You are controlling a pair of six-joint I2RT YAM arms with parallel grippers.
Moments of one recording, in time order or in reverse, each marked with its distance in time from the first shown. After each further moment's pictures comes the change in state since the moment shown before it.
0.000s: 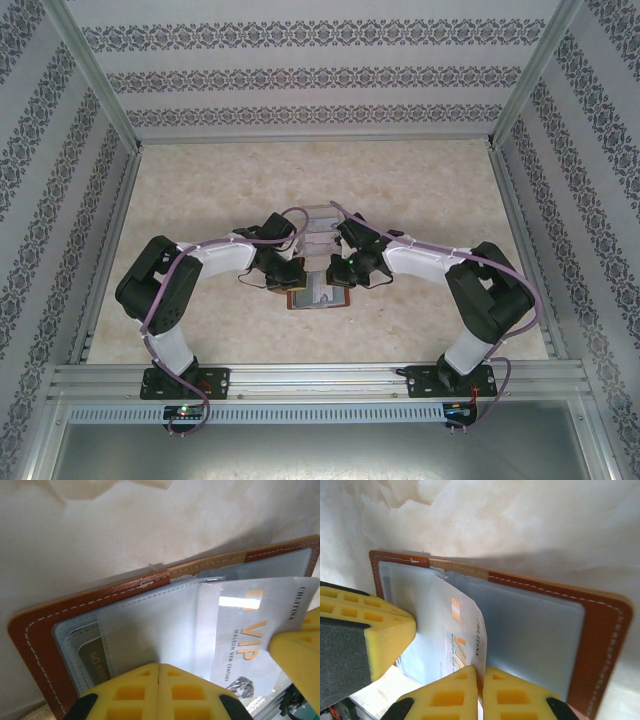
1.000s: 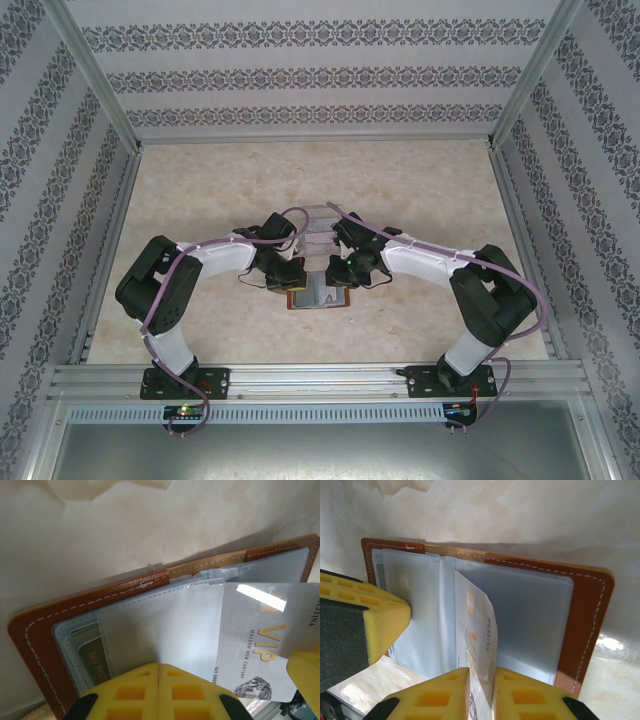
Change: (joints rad) left arm 0.000 0.000 0.002 -0.003 0.000 0.003; right arm 0.035 -0.016 0.043 -0.094 0.050 -0.002
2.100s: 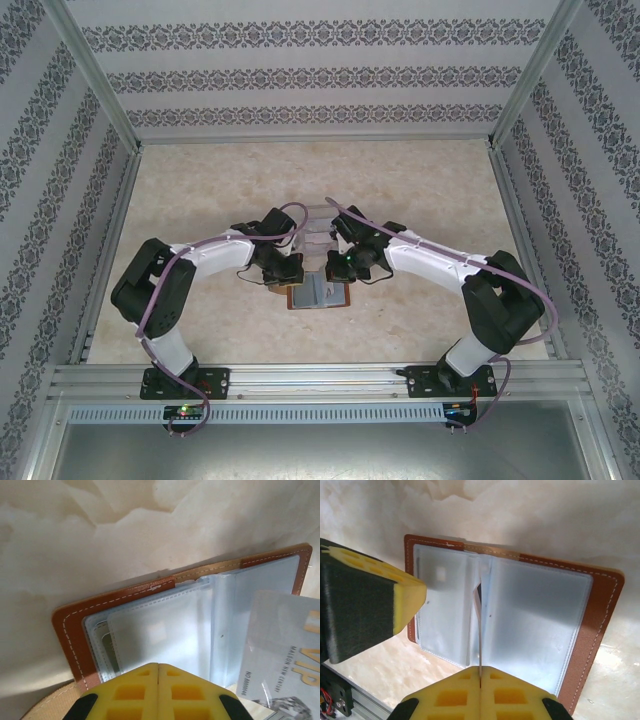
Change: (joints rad) left arm 0.000 -0.037 0.045 -0.088 -0.077 0.019; right arm 0.012 -0.051 0.068 -0.083 0.013 -0.072
